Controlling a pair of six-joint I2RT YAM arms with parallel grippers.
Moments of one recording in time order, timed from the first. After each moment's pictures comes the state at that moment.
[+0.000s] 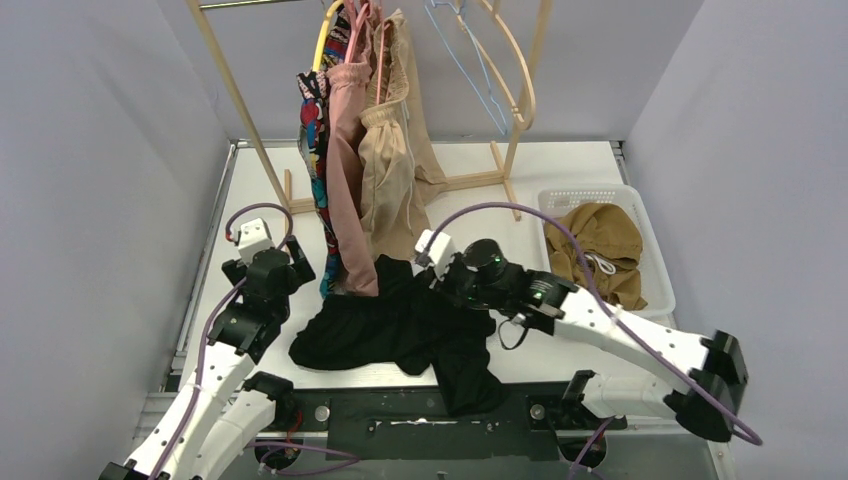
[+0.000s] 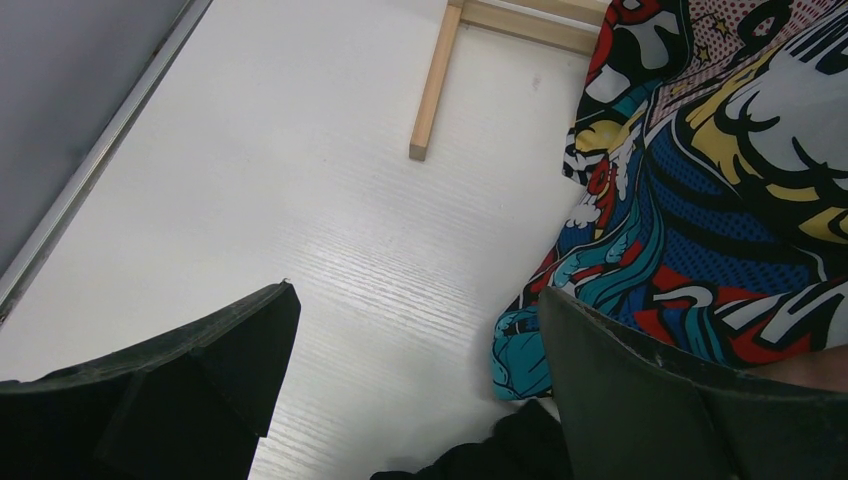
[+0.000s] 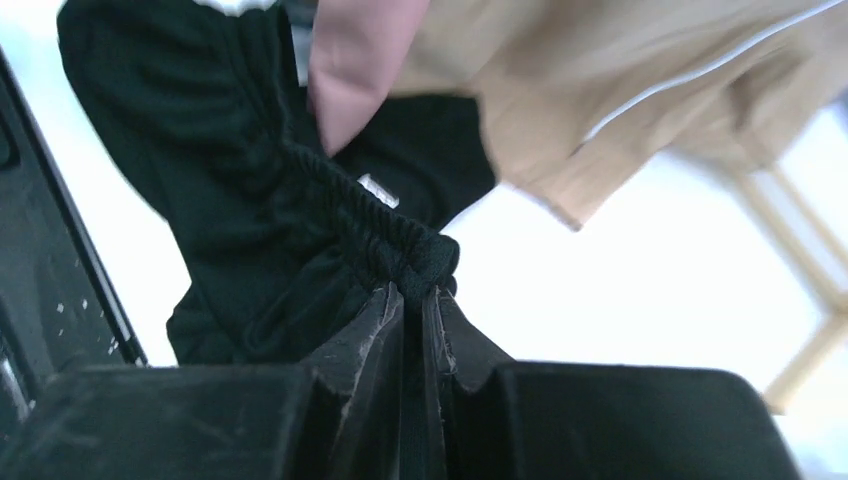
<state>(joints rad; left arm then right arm) -0.33 0.70 0.59 -0.43 -0.60 -0.47 0.97 1.21 0.91 -0.27 -0.04 -0.20</state>
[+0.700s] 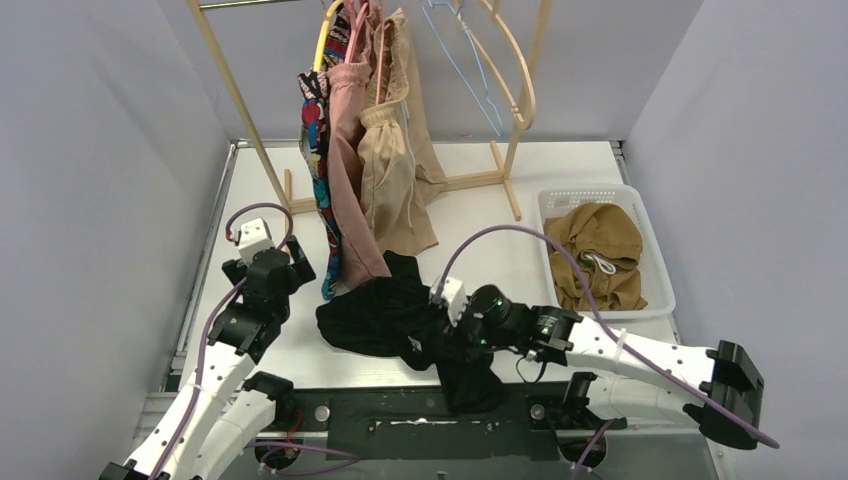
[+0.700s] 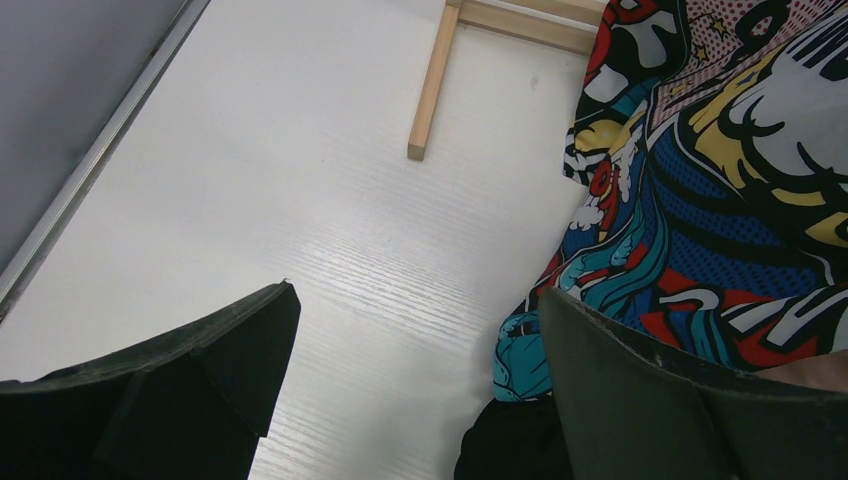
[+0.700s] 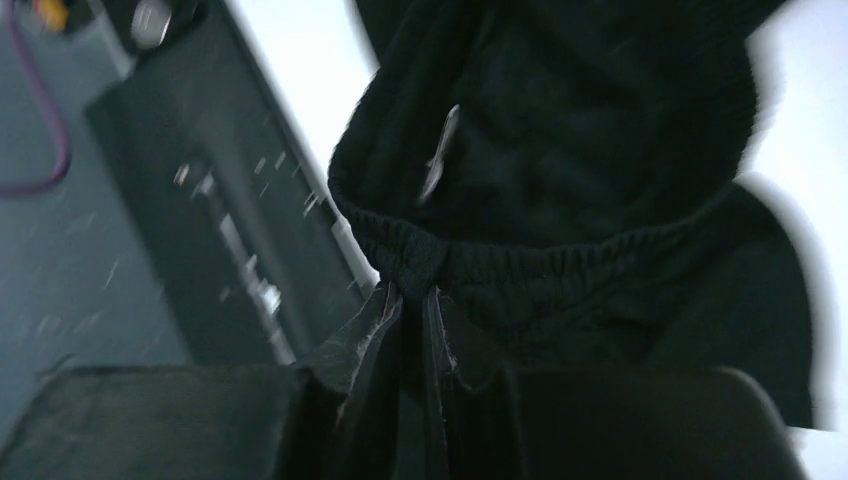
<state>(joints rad) -0.33 0.70 0.59 -0.43 -0.60 -0.47 1.05 0.99 0.69 -0.30 -0.12 0.13</state>
